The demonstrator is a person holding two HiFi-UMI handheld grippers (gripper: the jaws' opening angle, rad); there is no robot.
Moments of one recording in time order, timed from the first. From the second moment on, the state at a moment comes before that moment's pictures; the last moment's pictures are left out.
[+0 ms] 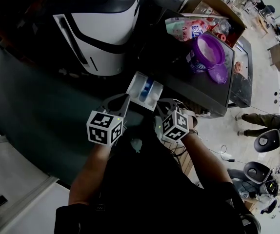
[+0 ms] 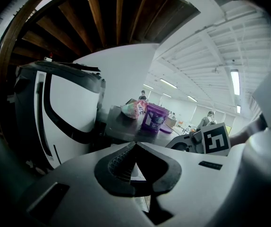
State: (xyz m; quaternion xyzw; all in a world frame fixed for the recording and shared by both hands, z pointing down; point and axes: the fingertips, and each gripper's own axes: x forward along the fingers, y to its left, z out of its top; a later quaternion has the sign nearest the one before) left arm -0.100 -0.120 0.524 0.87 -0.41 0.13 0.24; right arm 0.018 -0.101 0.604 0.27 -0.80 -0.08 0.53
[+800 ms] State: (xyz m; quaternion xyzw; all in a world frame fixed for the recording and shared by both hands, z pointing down) left arm -0.105 -0.119 0.528 0.87 -0.41 0.13 0.24; right arm 0.021 -0.106 0.607 0.29 -0.80 -0.06 0.52
